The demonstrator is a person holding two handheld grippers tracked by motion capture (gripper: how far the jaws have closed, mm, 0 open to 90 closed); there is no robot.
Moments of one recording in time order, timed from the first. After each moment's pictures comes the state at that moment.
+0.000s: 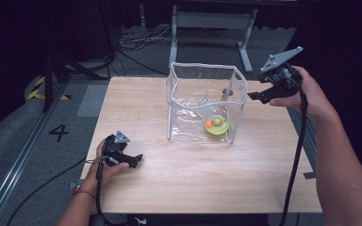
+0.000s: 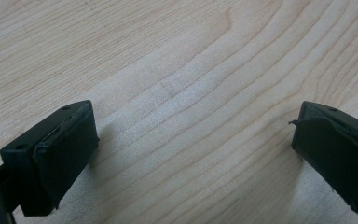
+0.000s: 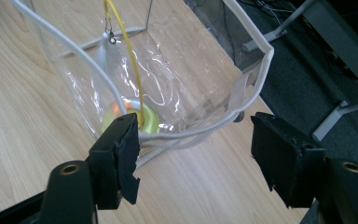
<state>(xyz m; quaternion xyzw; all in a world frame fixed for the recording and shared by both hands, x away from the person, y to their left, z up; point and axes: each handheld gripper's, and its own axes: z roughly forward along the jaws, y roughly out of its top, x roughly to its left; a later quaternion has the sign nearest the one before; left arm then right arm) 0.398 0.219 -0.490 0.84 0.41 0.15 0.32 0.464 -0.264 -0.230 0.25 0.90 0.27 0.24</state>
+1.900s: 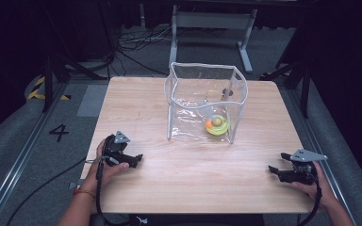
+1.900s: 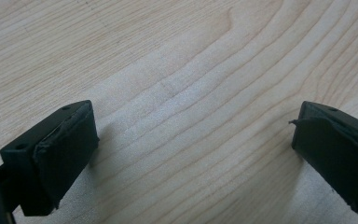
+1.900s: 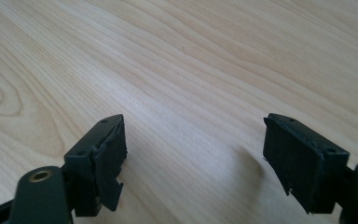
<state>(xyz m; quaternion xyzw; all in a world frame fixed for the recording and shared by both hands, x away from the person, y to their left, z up) 0.398 0.219 -0.489 0.84 0.42 0.15 0.32 0.344 -0.402 -0.492 0.39 0.82 0.36 0.21</state>
